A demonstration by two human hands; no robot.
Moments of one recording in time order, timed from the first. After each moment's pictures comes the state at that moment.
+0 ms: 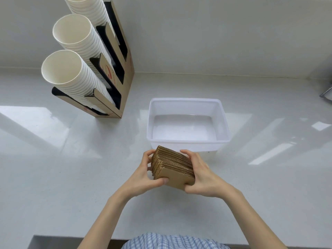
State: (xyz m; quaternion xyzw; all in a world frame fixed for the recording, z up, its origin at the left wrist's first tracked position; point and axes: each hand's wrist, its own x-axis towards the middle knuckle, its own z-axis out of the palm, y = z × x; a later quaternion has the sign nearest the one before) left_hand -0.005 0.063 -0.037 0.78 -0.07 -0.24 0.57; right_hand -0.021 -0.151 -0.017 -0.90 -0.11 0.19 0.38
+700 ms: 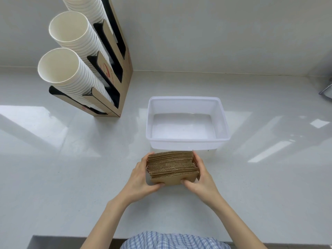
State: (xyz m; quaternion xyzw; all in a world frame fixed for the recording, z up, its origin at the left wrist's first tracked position) left_hand -0.015 0.069 -0.059 0.86 -0.11 -0.16 0.46; right_hand -0.043 -0.145 -0.055 -0.79 0.08 0.14 0.59
